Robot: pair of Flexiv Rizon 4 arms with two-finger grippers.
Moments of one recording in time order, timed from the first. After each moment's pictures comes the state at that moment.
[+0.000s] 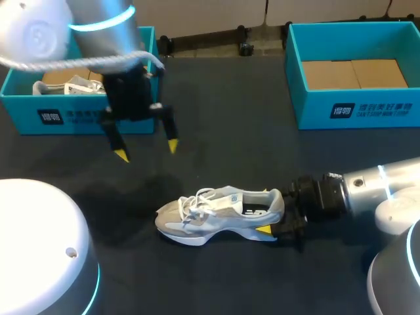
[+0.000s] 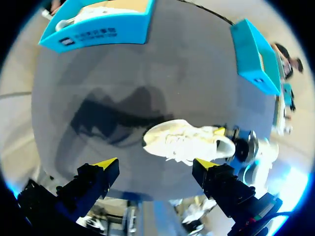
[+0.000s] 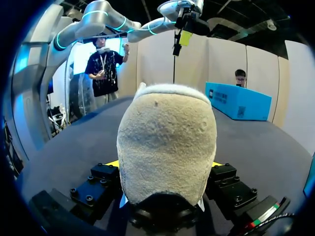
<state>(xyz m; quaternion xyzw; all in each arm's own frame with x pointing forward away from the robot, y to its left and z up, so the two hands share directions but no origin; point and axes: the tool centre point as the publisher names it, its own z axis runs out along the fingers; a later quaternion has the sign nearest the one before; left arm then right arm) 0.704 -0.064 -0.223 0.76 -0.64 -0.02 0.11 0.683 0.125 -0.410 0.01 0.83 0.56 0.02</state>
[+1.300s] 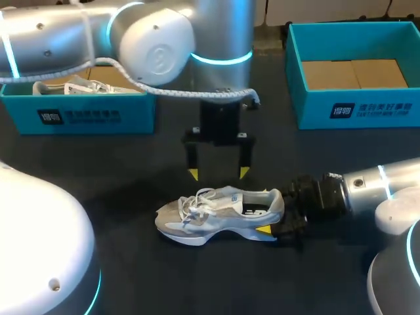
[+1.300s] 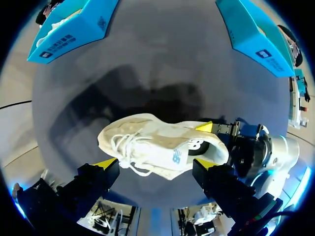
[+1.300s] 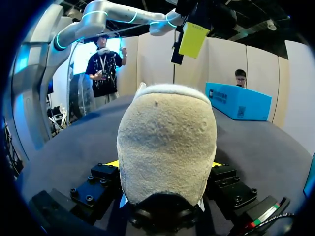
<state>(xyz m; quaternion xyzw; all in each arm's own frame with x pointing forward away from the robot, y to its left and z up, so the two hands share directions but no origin) 0.689 -0.194 -0.279 0.72 -0.69 -0.08 0.06 0.683 0.125 -0.410 0.01 0.83 0.56 0.02</state>
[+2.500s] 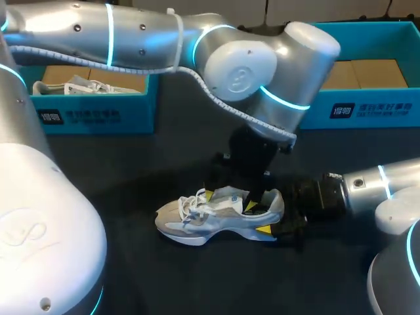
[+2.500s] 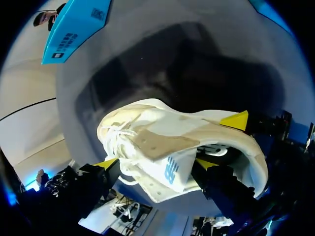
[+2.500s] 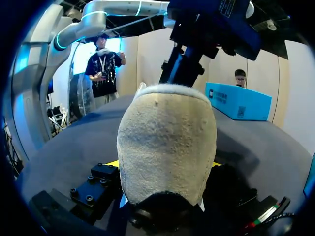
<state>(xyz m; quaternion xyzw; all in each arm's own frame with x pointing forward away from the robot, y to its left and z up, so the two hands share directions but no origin) 0.663 -0.205 -0.340 0.69 -0.68 -0.24 -0.05 0.683 0.125 -0.410 0.01 0.83 0.56 0.02</state>
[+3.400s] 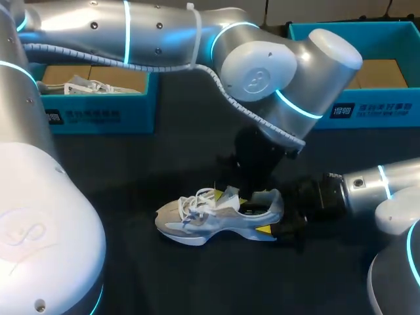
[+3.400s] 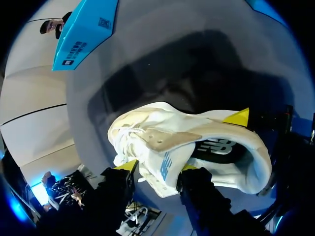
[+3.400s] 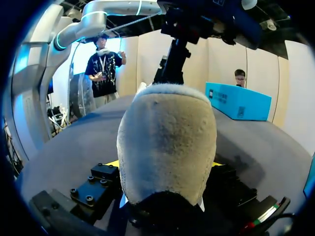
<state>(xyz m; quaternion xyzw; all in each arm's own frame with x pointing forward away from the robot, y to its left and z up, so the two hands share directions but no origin) 0.663 -0.201 -0.328 0.67 -0.69 -0.25 -0.09 0.683 0.125 -0.410 0.01 0.83 0.56 0.02</state>
